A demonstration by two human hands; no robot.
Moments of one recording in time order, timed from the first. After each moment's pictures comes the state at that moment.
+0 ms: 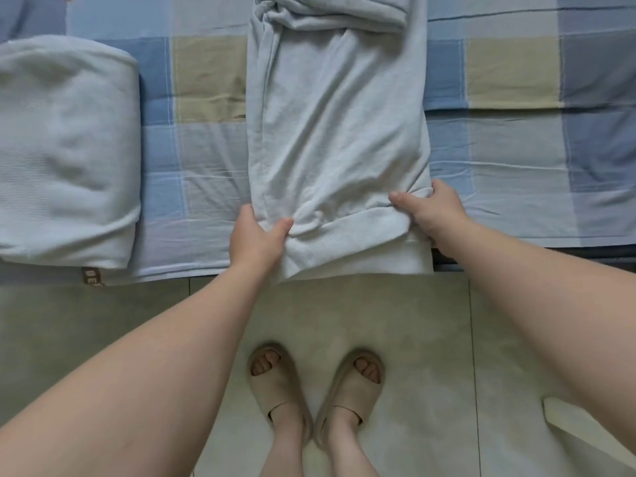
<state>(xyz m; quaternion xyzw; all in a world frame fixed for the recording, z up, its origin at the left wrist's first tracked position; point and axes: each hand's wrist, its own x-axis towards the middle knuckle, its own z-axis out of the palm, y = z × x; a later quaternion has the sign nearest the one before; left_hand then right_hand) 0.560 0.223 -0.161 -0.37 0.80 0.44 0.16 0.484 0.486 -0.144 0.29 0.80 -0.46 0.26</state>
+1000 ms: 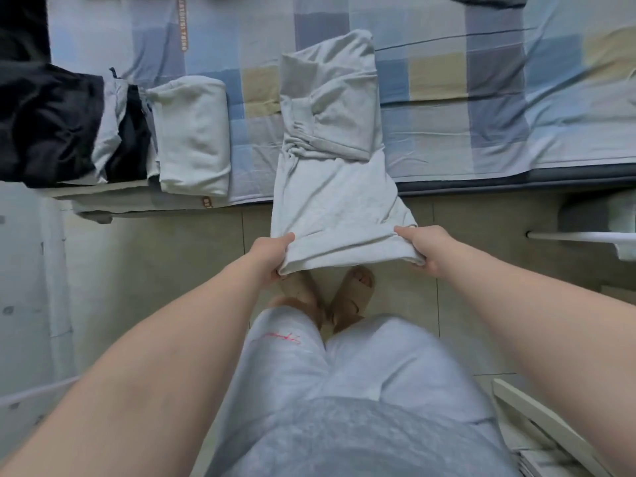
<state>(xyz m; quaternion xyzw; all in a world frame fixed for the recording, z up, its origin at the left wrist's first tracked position) 0.719 0.224 0.134 -0.53 0.57 0.51 0.37 0.676 0.506 0.136 0.46 0.62 -0.49 0.40</state>
